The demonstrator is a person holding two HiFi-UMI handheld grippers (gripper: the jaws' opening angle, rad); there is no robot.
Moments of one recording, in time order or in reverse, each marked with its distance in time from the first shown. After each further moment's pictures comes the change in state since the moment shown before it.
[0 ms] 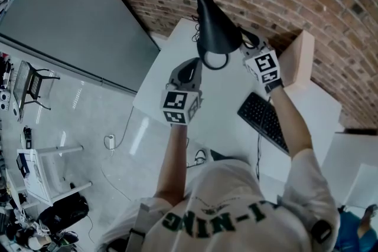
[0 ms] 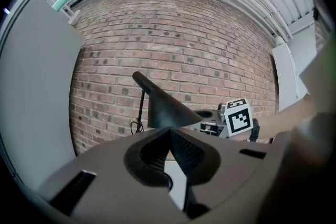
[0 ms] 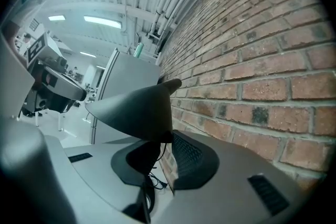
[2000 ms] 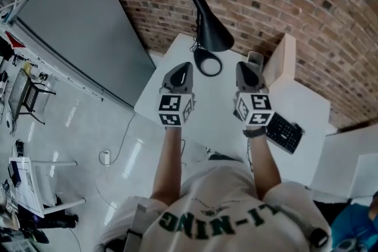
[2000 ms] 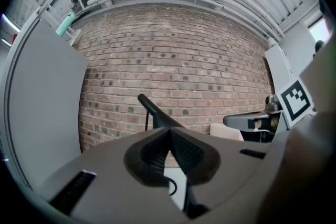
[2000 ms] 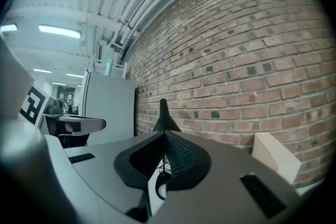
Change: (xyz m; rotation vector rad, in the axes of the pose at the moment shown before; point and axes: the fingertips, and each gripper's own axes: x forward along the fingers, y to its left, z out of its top) left arm -0.083 -0.002 0.040 0.066 -0.126 0.027; right arm -0.148 0.089 0.071 0.313 -0.003 -0.402
